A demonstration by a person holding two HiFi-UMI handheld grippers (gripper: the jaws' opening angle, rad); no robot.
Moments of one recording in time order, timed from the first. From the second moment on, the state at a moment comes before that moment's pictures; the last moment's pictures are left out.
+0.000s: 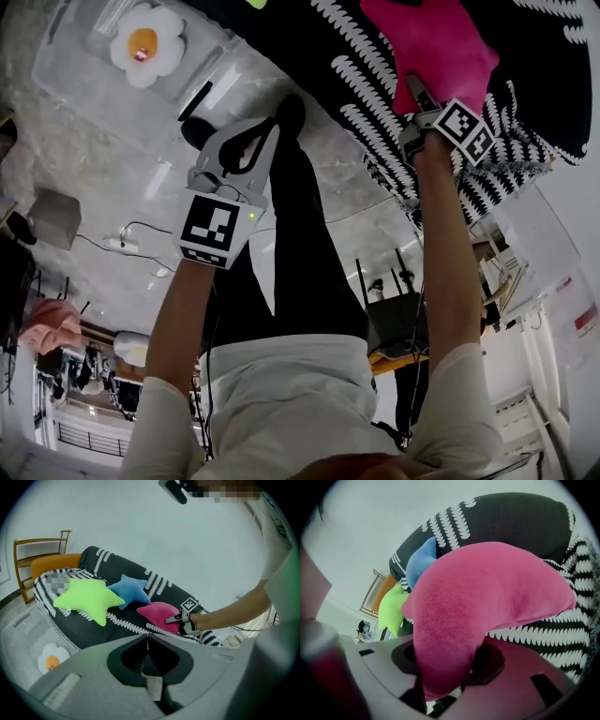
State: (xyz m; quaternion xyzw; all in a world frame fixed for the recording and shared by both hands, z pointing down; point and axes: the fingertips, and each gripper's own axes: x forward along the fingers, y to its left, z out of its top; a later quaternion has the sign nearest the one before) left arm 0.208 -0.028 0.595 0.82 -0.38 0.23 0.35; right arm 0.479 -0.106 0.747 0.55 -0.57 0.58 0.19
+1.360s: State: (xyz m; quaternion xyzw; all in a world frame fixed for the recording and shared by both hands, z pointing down) left arm -0.094 0.093 0.610 0.70 -0.55 0.17 0.42; right arm 0.014 0.025 0.676 0.20 -0.79 0.46 0.37
